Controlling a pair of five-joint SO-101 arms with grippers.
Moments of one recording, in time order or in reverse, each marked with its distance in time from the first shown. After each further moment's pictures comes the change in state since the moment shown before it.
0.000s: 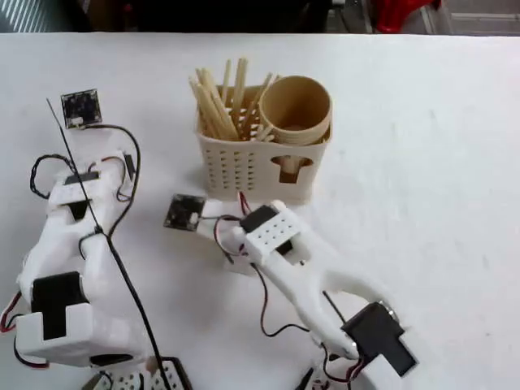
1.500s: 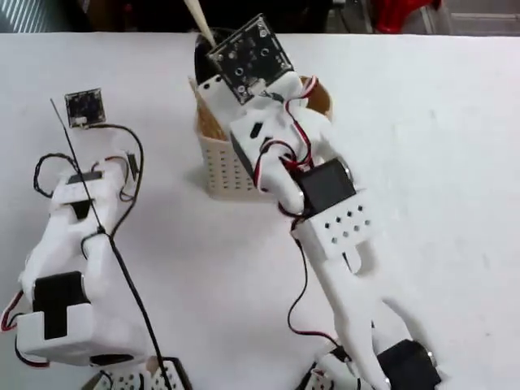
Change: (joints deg) left arm 1.4 0.0 0.0 0.0 0.0; right arm 9.4 -16.4 -34.6 -23.6 -21.8
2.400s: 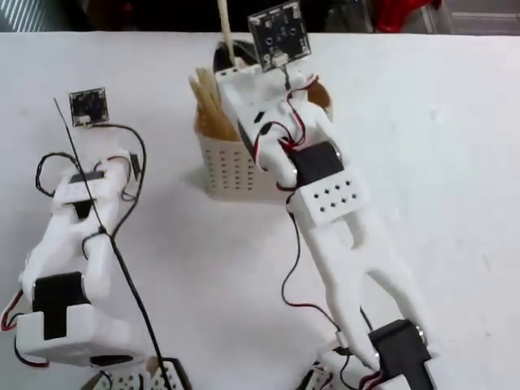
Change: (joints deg) left arm 0.3 0.0 0.0 0.0 -0.3; right arm 4.3 7.7 5.7 -4.0 -16.4
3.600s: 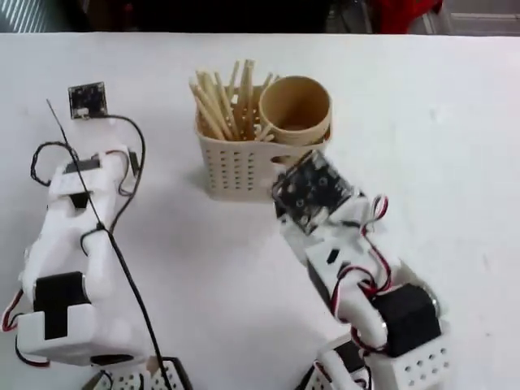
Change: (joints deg) left arm 0.0 -0.5 -7.8 14.9 0.2; right arm 0.6 -53.4 26.5 43.4 25.4
